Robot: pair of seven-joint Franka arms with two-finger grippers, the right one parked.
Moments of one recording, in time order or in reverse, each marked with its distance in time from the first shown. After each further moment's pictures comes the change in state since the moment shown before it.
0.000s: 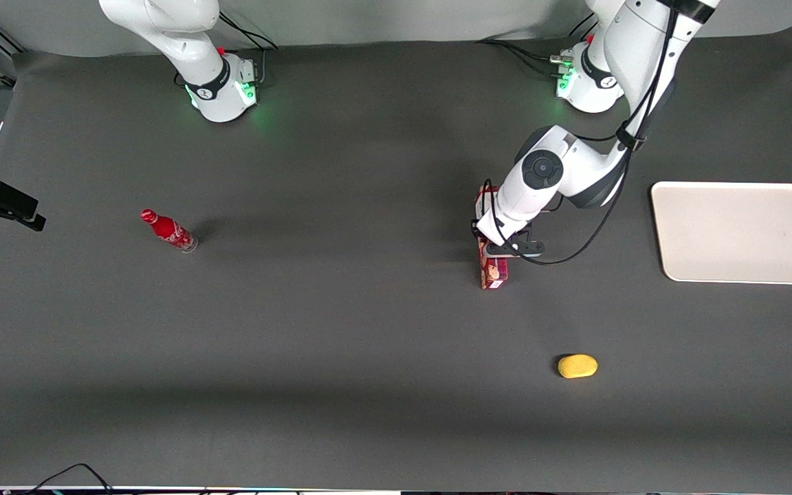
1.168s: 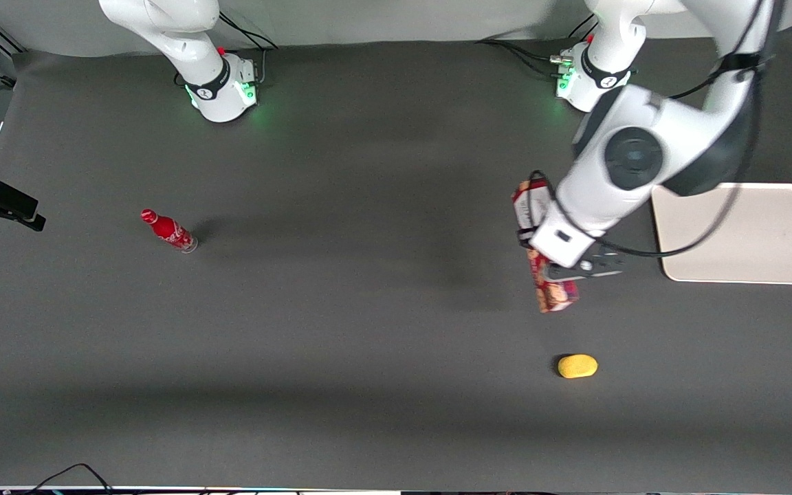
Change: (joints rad) arm 0.082 -0.158 0.049 0.556 -0.120 -0.769 0.138
